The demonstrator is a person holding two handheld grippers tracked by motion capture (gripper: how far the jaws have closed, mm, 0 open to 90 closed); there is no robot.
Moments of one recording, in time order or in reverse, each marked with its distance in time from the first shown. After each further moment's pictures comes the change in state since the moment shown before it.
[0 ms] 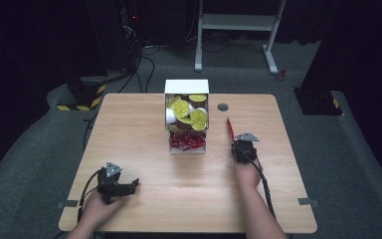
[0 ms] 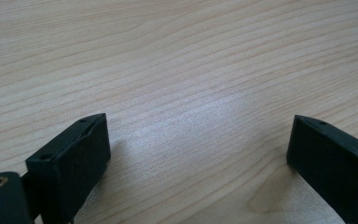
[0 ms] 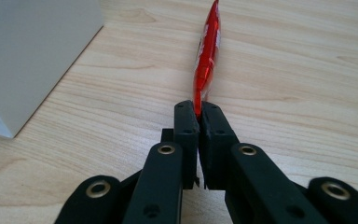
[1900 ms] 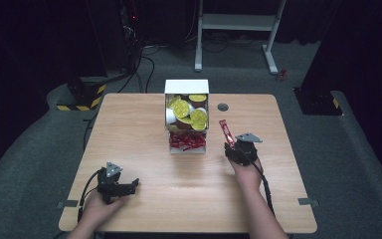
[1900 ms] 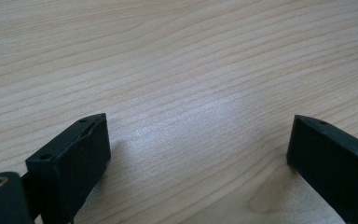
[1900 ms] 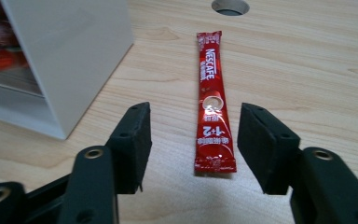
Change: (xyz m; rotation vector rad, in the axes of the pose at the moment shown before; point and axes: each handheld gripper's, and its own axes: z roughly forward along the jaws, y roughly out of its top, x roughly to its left) left arm 0.000 0.000 0.000 0.000 0.001 0.001; right arm 0.004 0.005 -0.021 -0.041 0.070 0.009
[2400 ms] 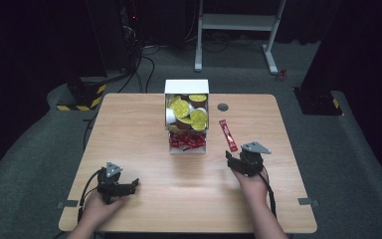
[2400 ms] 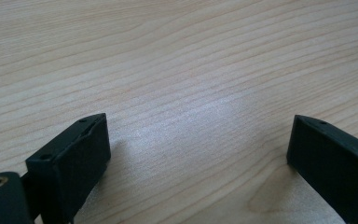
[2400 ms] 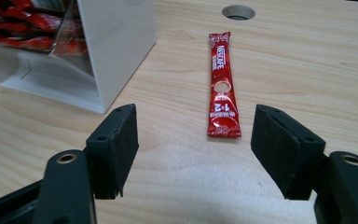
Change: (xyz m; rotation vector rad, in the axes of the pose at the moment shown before) left arm 0.000 0.000 0.000 -0.001 0.000 -0.001; right arm 0.003 -0.017 -0.042 -0.043 0.050 0.006
